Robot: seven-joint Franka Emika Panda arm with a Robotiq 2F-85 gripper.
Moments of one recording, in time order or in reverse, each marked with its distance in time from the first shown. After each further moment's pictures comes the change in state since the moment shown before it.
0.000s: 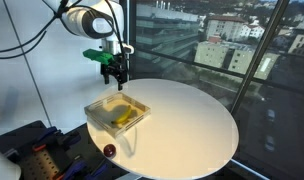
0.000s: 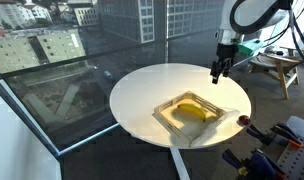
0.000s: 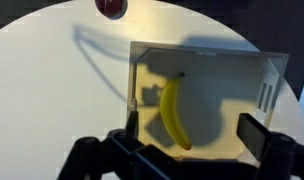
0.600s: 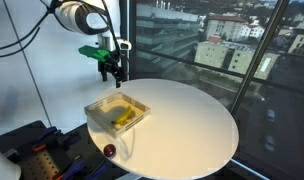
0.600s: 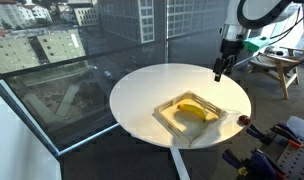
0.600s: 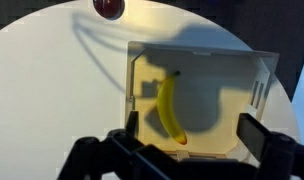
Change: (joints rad) arm 0.001 -0.075 0.000 -0.043 0.017 0.001 -0.008
